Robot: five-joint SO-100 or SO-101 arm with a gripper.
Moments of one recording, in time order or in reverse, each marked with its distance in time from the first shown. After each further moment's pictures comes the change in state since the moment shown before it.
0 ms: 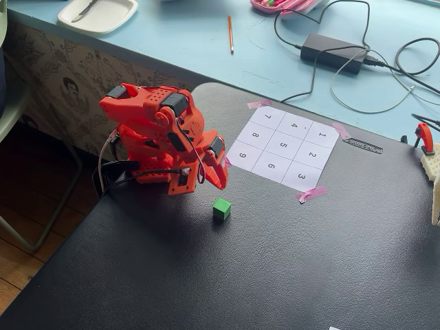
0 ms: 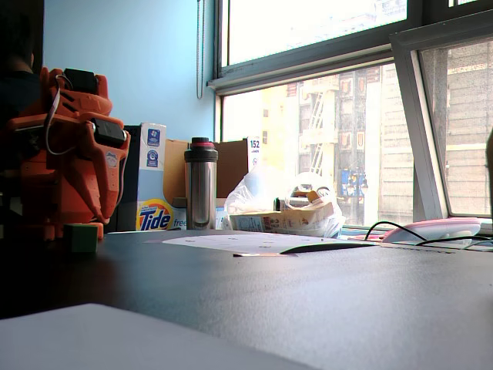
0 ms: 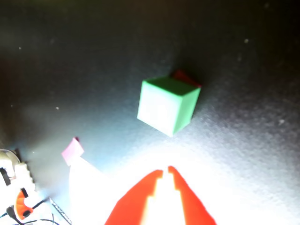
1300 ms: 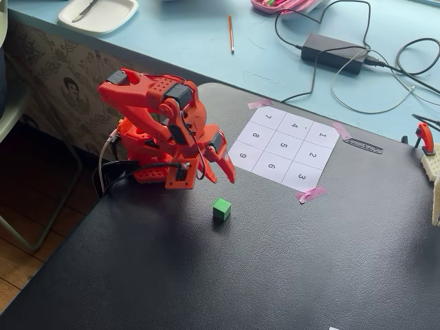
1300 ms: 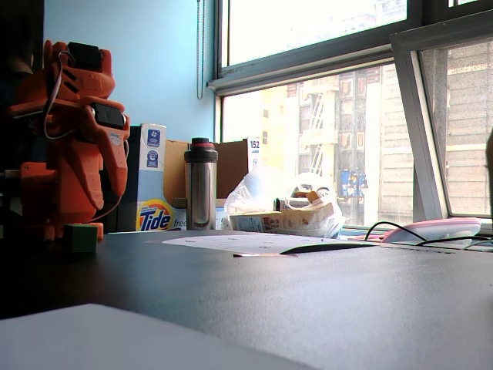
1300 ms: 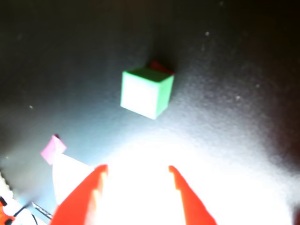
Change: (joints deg) arm 1.1 -23.8 -19.1 0.7 0.6
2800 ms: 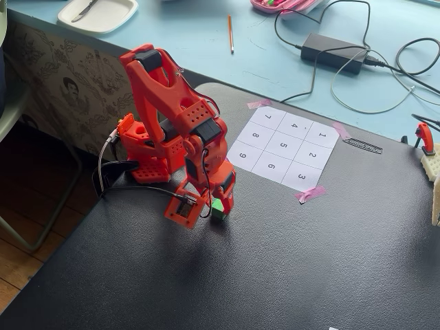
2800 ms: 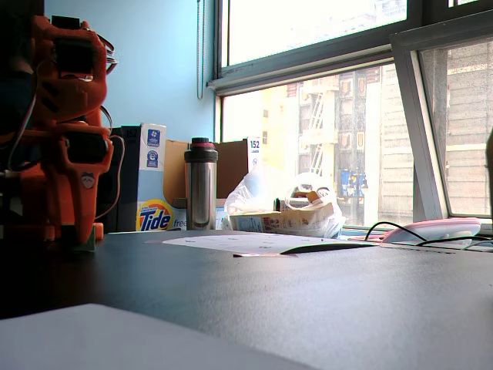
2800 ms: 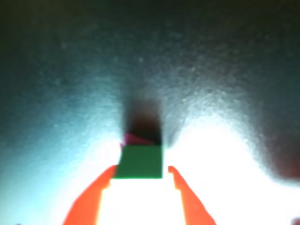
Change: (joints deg) arm 11.9 -44.8 -13.2 -17.4 -5.0
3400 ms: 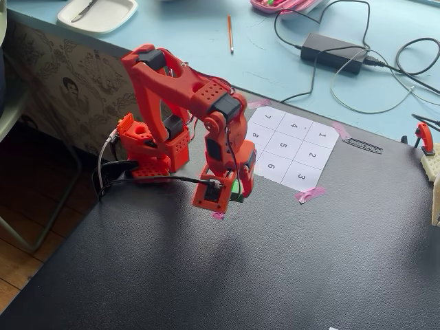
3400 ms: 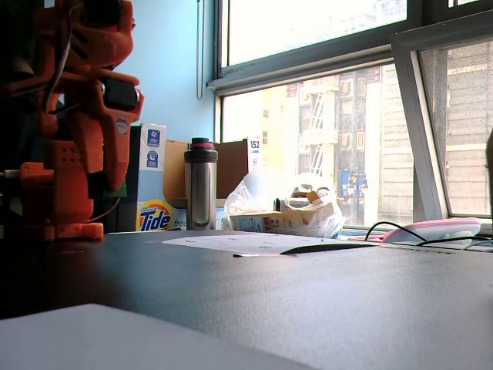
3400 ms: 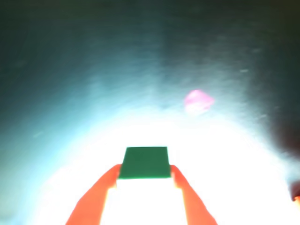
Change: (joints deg) arm -10.0 -4.0 -27.5 18.4 0.1
